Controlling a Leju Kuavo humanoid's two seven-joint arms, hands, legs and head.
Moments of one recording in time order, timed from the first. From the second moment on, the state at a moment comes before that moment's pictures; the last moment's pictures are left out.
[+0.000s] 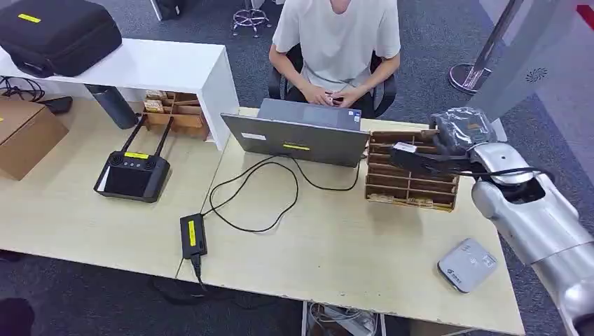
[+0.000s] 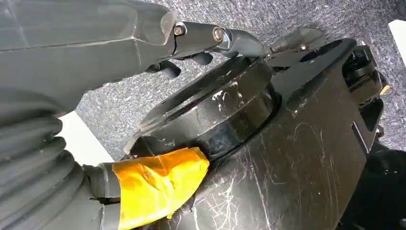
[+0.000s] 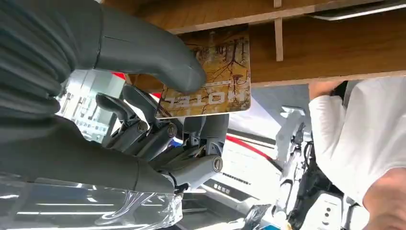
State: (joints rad) left arm -0.06 0.20 -1.43 -0.51 1.15 0.15 -0.14; right arm -0.92 -0.45 0.77 -1.03 0.93 0.02 0.08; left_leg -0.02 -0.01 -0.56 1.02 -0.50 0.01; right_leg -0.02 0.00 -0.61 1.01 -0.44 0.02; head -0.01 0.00
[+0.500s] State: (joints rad) left arm -0.05 0.19 -1.42 -0.47 1.15 0.12 -0.15; right arm -0.92 -0.45 0.77 -1.04 0.93 0.01 0.08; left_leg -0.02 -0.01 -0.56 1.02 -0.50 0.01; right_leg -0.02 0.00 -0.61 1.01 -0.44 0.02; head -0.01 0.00
